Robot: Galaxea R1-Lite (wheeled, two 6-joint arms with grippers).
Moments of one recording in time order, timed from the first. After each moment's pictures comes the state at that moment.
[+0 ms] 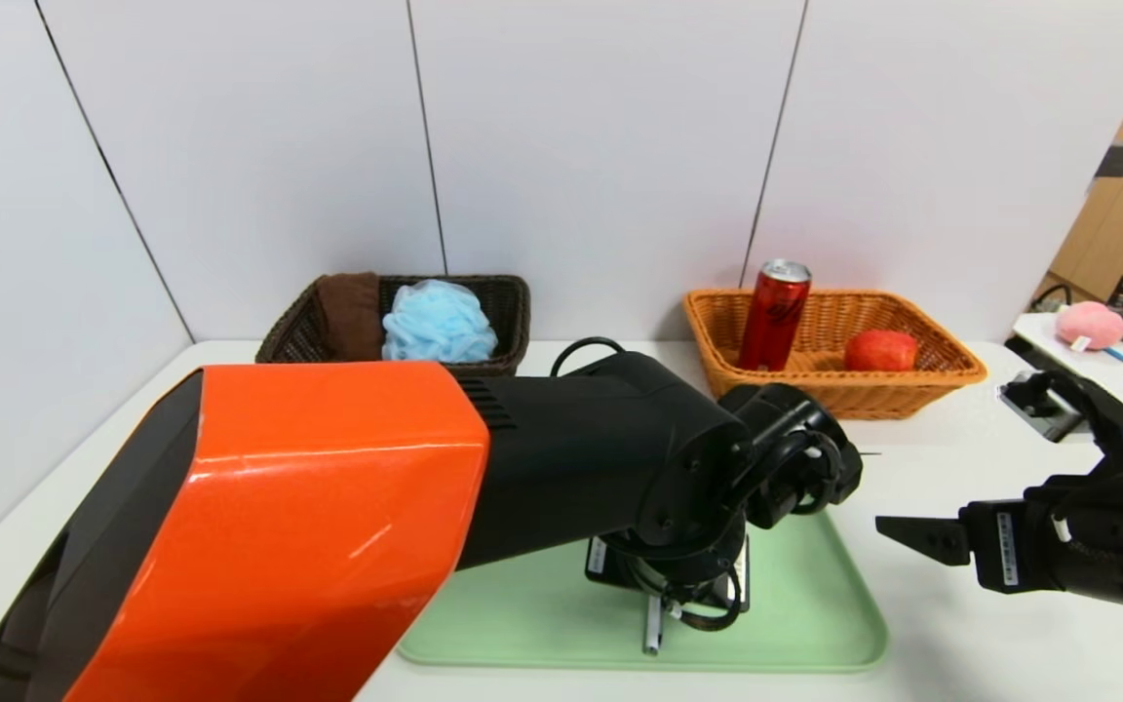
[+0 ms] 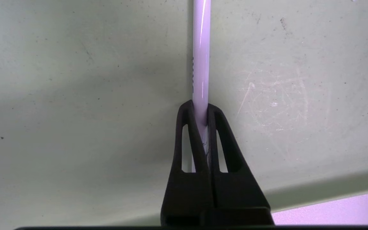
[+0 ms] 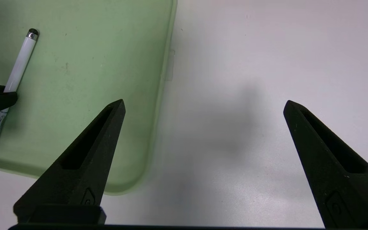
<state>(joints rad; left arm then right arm) -1.04 2.31 -1.98 0.82 0.30 -0.75 0.20 1.34 -0.58 -0.05 0.03 0.12</state>
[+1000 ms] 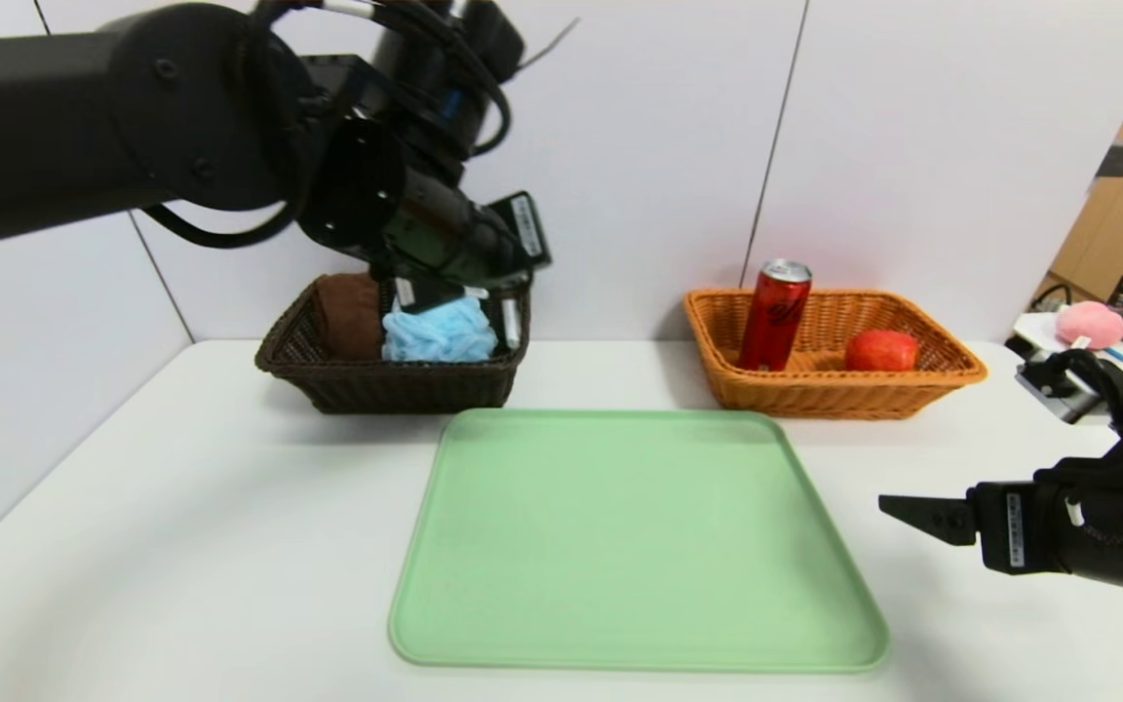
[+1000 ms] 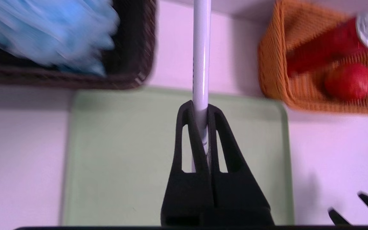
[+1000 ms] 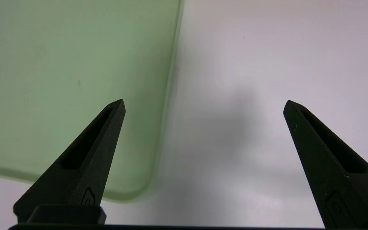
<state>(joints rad) -0.64 1.93 -1.98 0.60 0.31 -0.67 0.20 1.32 -0.62 -0.06 0.03 0.14</state>
